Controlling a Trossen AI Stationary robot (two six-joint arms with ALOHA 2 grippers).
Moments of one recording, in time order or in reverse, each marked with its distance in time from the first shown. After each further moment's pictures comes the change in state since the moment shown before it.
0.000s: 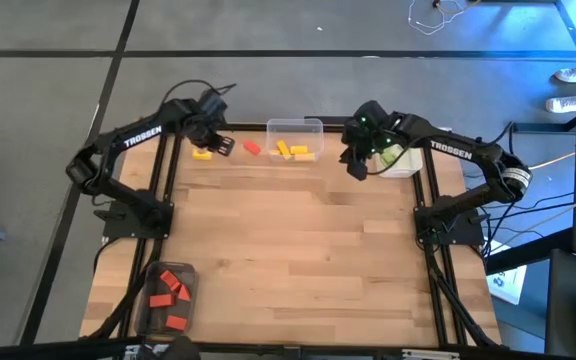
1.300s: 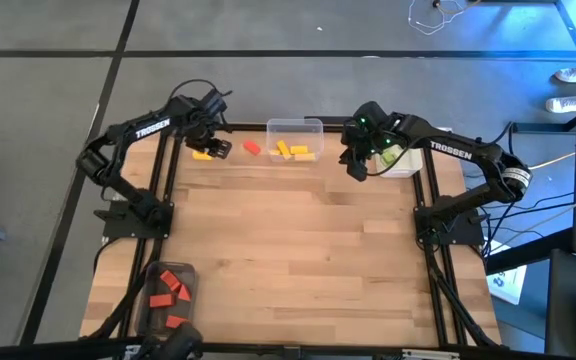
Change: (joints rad) left arm 0.093 0.094 0.000 -0.080 0.091 0.042; right arm 0.012 0.000 0.000 0.000 -0.001 -0.004
